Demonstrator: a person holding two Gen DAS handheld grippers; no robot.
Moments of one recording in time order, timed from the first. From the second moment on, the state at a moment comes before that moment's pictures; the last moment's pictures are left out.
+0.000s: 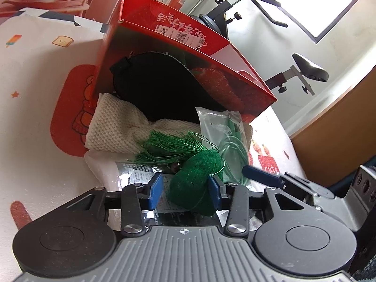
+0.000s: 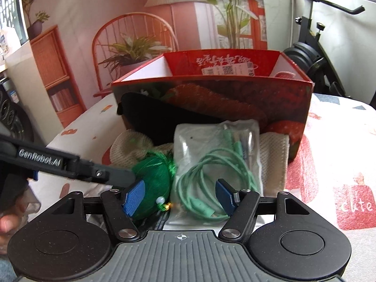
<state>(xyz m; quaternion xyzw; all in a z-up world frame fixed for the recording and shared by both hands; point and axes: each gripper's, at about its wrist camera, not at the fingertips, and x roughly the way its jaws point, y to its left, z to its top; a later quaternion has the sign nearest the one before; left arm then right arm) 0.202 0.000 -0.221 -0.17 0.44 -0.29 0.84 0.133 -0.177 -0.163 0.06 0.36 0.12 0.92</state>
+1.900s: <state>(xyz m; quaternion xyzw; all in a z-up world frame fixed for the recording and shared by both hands) 0.208 -0.016 -0.141 -0.10 0.34 -0.31 0.88 0.159 -0.148 -0.114 -0.03 0.26 0.20 0.94</state>
